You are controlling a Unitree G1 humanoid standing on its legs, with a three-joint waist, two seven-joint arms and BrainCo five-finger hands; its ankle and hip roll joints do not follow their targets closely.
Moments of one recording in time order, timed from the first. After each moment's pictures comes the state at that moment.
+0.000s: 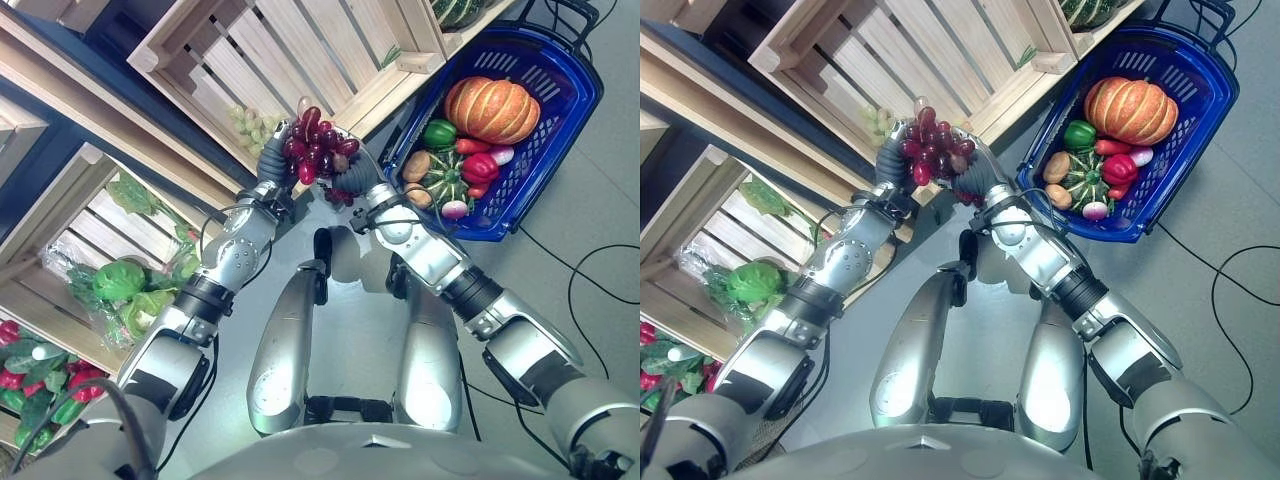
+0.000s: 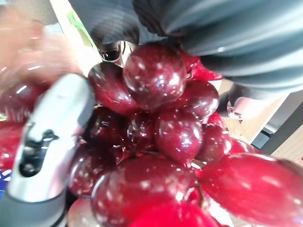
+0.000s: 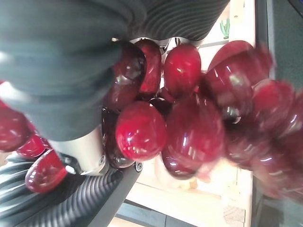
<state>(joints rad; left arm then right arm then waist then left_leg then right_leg) -0.60 0.33 -0.39 0.29 -1.14 -0.03 0.05 -0.71 -0.35 0.67 0.28 0.00 0.04 -0.29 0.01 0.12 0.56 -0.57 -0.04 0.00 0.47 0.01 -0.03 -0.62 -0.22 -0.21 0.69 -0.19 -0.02</state>
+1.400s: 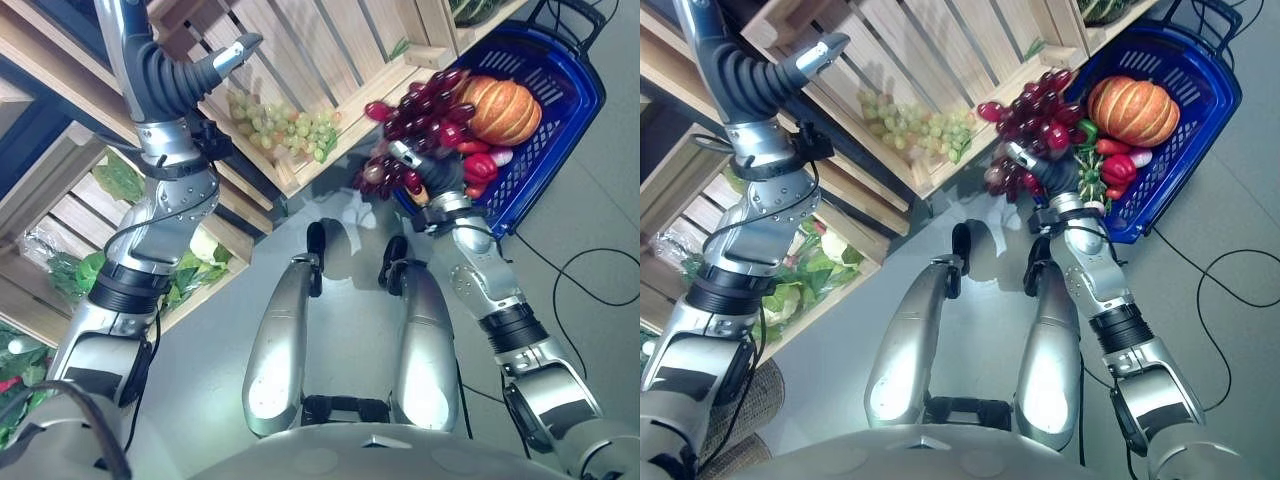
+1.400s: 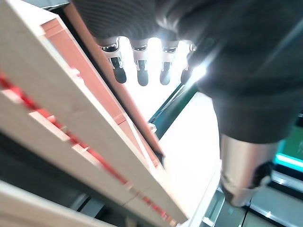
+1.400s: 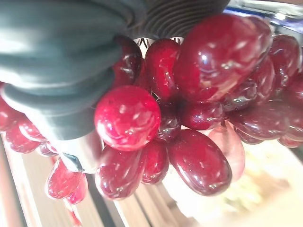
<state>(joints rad) -0.53 0.61 -0.18 -0.08 0.40 -0.25 0.82 -0.40 -0.41 0.22 0.09 0.65 -0.21 -0.12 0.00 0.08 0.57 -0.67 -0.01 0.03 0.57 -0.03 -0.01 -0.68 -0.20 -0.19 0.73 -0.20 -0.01</state>
